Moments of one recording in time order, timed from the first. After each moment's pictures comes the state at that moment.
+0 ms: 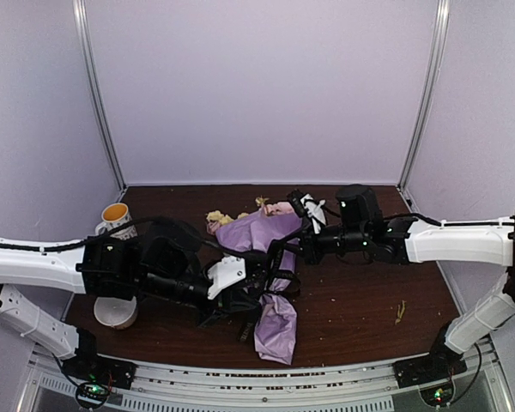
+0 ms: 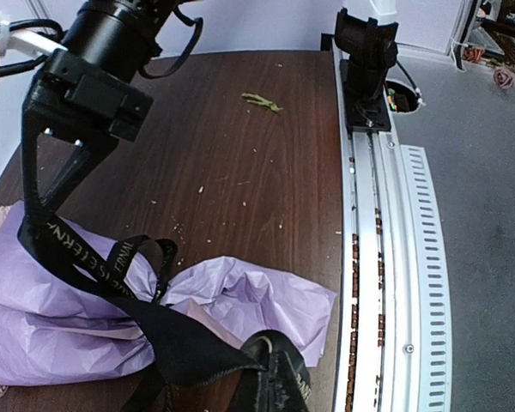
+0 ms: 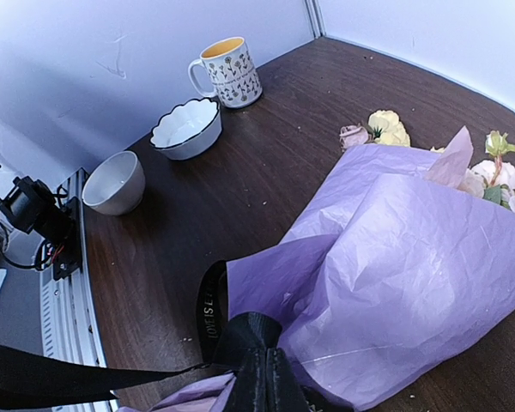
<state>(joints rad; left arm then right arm) -1.27 1.25 0.95 -0.30 0.11 0.16 0.80 1.45 0.91 0.09 -0.35 0.16</state>
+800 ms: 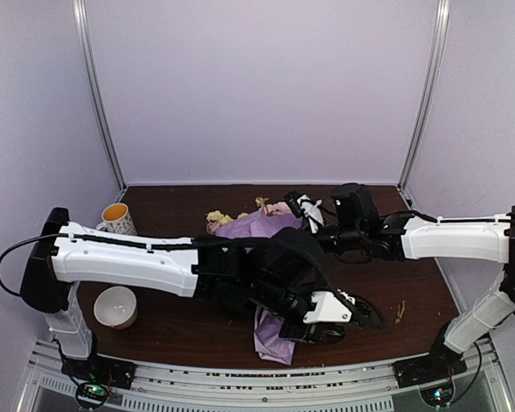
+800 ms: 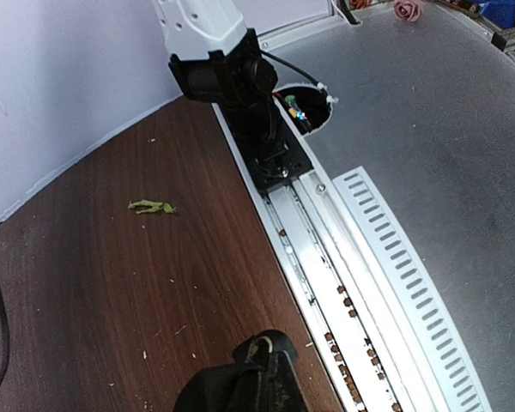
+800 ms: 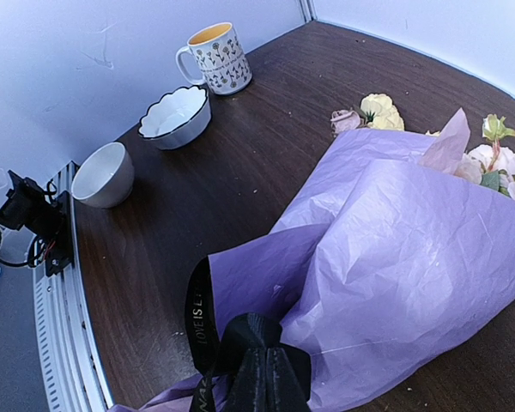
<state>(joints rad) -1.40 1.85 1.55 -0.40 0.29 0.54 0.80 1.48 0.95 0.03 -0.33 0.16</state>
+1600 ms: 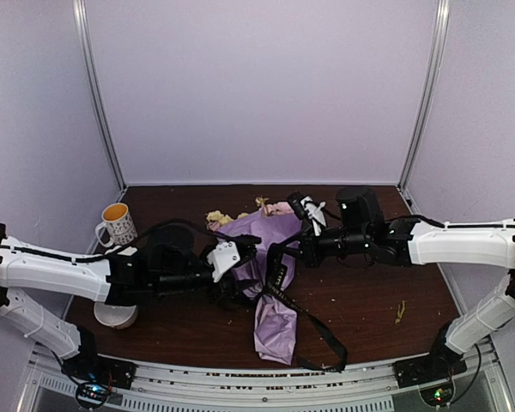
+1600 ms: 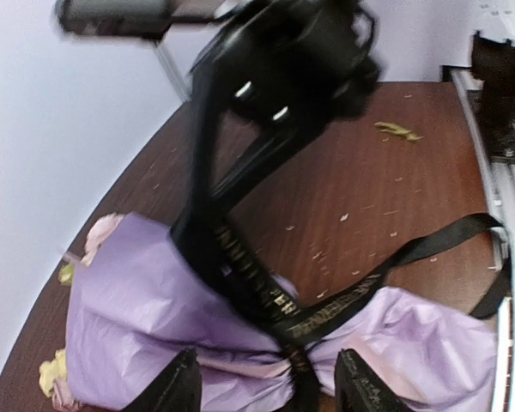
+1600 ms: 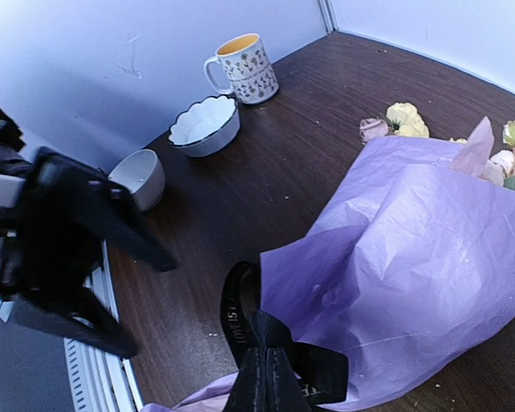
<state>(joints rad) -1.14 1.33 0.73 0.22 -0.01 0.32 0.83 1.43 0.91 0.06 -0.35 0.21</state>
